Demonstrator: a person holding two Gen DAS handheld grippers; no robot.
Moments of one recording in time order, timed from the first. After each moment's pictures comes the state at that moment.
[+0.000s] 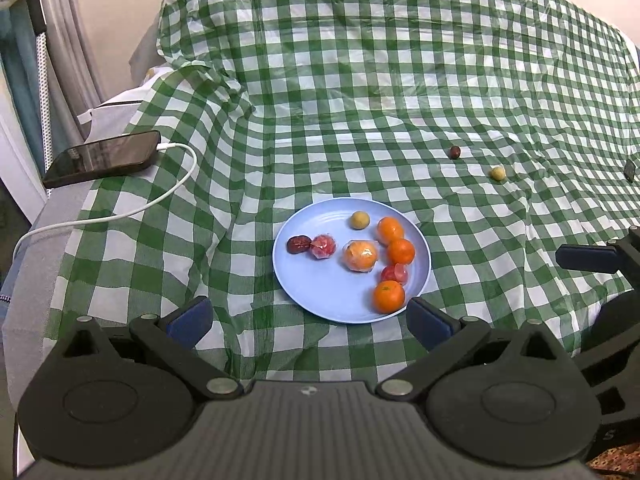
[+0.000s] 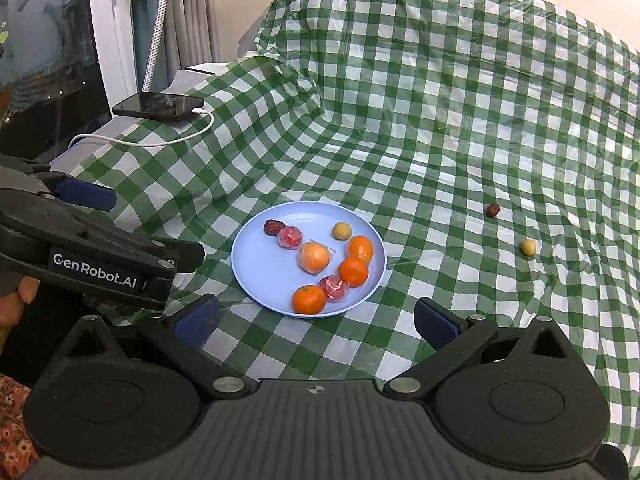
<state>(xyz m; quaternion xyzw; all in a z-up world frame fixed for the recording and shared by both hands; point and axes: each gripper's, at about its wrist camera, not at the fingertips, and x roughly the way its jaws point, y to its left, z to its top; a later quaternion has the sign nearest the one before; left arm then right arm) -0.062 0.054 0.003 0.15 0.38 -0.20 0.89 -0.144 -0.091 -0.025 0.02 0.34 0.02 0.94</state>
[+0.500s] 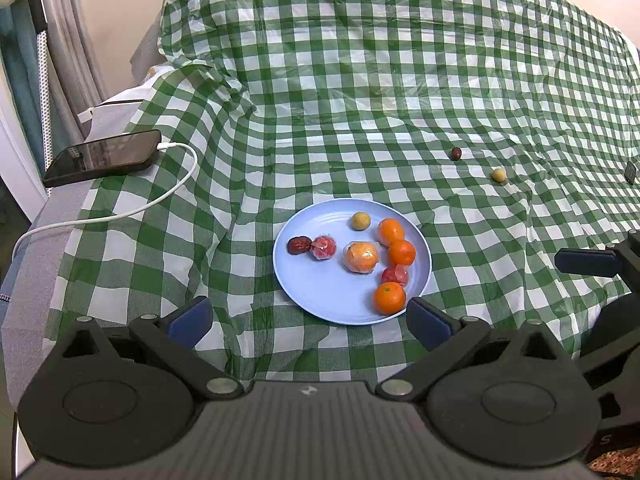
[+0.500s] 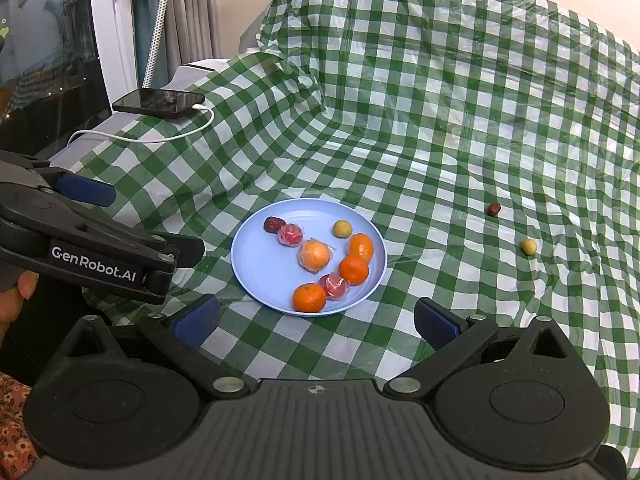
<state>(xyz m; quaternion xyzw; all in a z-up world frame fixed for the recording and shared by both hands) -0.060 0.055 0.004 0.15 0.38 -0.20 0.89 -0.144 -0.090 -0.025 0.02 0.34 0.02 0.94</state>
